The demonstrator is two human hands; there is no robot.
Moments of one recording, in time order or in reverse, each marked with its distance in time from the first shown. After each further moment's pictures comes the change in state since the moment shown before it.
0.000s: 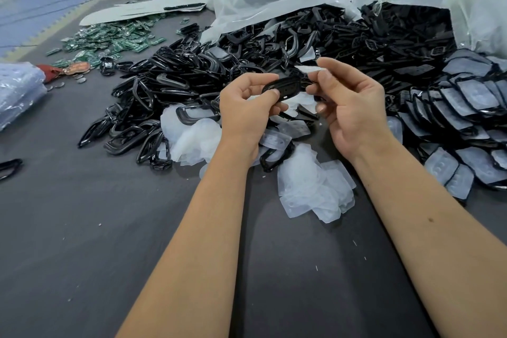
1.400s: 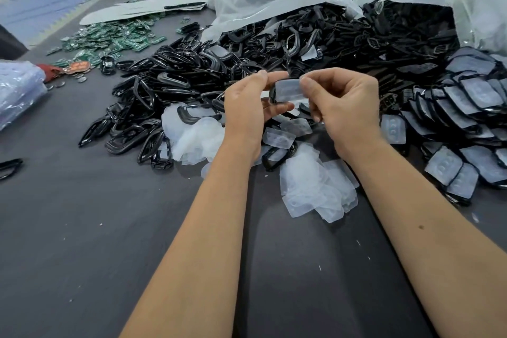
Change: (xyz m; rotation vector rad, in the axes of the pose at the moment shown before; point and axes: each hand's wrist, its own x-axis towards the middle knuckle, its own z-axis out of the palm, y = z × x) left_hand -0.002 0.004 0.001 -0.165 -0.085 -0.061; right_hand -0.004 0.006 0.003 -0.460 -0.049 -0.249
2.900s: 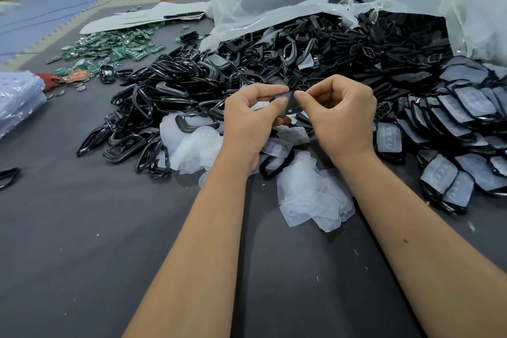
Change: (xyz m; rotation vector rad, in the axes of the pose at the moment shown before) left_hand 0.001 -0.006 -0.003 0.211 -0.040 0.097; right_hand -0.003 -0.004 0.004 -0.387 0.165 -0.134
